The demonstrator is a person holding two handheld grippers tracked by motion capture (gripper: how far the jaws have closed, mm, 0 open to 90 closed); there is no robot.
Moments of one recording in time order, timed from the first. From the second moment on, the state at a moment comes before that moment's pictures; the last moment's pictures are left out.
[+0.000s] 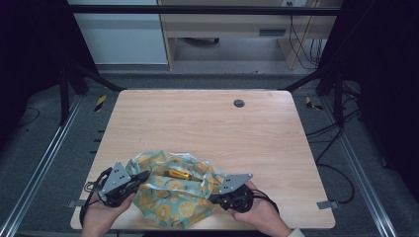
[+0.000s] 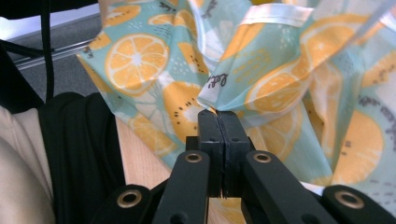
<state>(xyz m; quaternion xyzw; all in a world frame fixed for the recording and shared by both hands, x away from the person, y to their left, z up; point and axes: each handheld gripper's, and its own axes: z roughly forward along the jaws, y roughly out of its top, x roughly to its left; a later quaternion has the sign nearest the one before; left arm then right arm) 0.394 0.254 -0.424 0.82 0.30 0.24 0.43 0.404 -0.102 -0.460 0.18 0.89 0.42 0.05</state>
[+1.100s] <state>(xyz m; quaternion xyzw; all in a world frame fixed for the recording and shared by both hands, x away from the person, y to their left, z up) 0.410 0.232 -0.476 0.90 0.25 0.23 0.28 0.409 -0.108 -0.482 0.21 0.90 0.37 0.06</state>
